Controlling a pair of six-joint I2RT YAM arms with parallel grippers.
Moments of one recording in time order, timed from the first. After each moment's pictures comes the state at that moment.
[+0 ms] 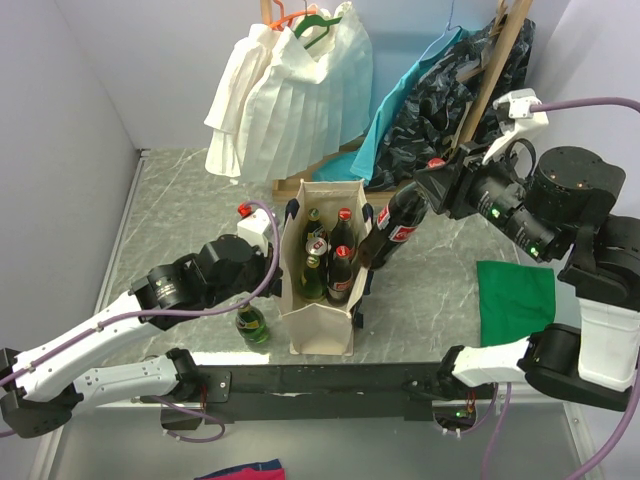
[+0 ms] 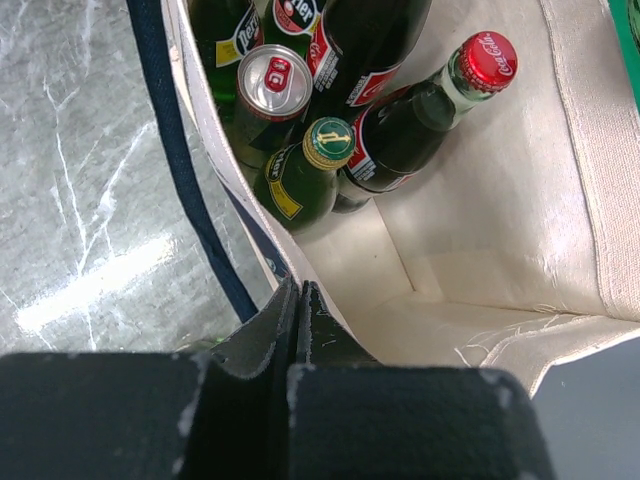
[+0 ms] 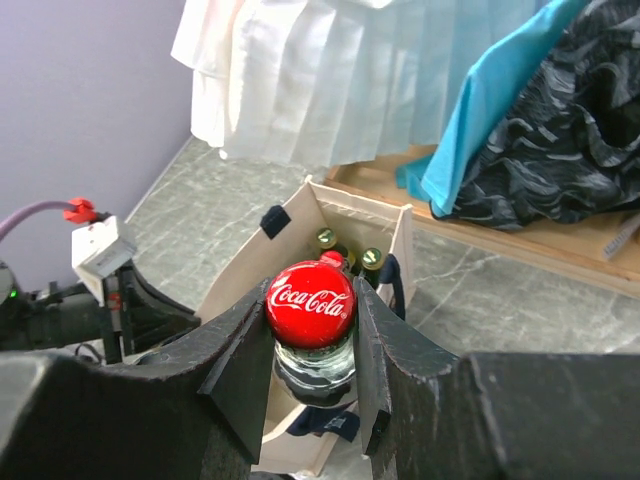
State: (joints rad) left arm -1.00 0.91 1.05 -0.70 -0.26 -0.47; right arm 0.93 1.25 2.31 -1.23 0.44 0.27
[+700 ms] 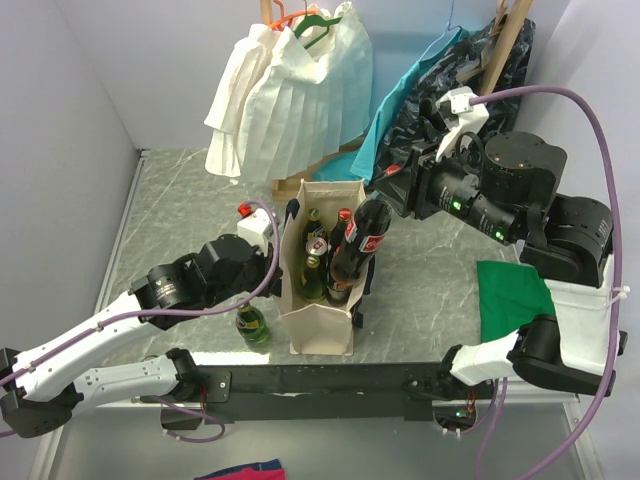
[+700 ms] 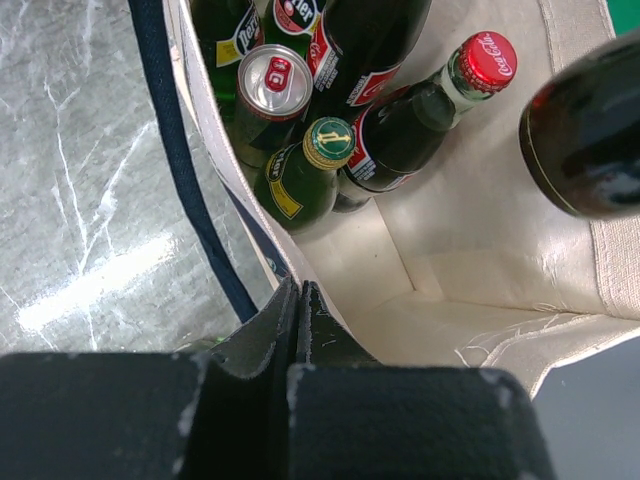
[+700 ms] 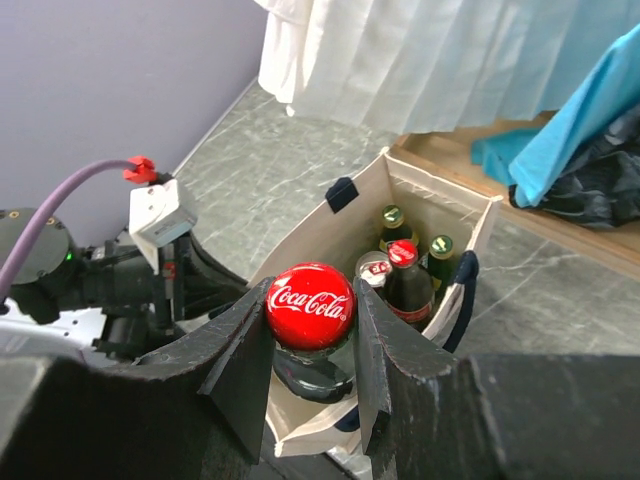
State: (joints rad) left arm -1.00 0.91 1.06 -0.70 -0.26 -0.47; right arm 0.93 1.33 2.31 -1.21 0.26 0.29
